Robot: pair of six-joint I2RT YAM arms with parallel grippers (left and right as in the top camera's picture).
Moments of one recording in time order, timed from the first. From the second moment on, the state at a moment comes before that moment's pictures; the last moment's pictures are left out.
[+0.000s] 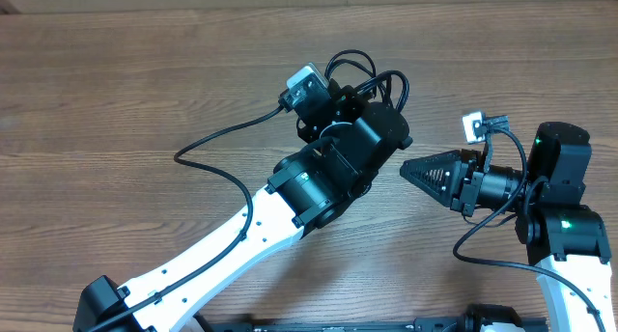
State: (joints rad) left arm -0.91 1.55 1.39 -0.40 -0.89 -1.16; right arm -0.09 0.97 0.85 -0.53 -1.30 0.19
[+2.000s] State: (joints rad) left arm -0.91 1.55 1.39 -0.48 -0.20 -1.04; right arm -0.09 1.04 0.85 -0.67 -0.59 0.44
